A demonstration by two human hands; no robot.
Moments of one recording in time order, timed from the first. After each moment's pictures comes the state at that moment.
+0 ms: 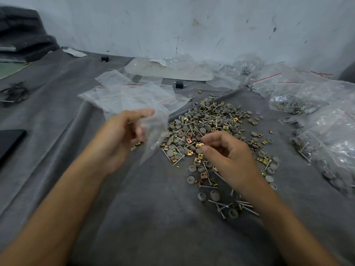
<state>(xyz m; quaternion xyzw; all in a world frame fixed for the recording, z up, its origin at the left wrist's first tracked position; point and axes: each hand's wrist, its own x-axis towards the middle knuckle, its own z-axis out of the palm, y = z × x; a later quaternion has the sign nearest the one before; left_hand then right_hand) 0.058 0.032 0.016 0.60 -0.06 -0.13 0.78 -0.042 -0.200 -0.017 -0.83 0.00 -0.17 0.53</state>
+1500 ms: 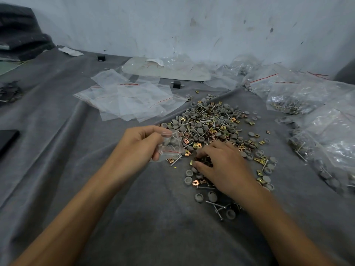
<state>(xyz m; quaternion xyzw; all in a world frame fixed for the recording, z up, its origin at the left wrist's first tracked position) 0.029 0.007 0.004 0.76 -0.13 -0.07 0.63 -0.031 -0.203 -0.028 -0.99 0.03 -0.08 0.14</state>
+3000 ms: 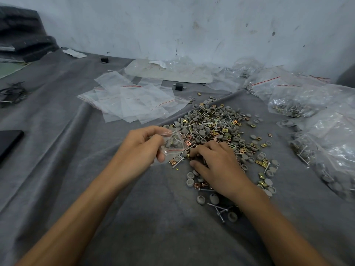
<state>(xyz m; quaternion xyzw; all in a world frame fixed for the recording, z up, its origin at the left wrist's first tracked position) 0.033 0.010 -0.001 0.78 -0.12 -0.09 0.61 -0.021 -0.201 -0.039 -0.98 -0.02 -0.10 0.16</state>
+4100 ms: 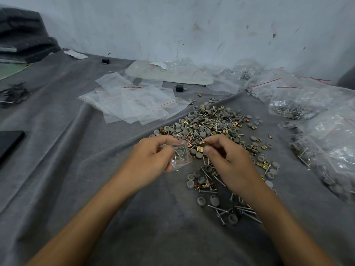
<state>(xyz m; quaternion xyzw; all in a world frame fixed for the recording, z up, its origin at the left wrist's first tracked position) 0.027 0.001 -0.013 0.81 -0.18 -0.10 0.55 -0.035 -0.208 -0.018 -0.89 -0.01 -0.16 0.43</state>
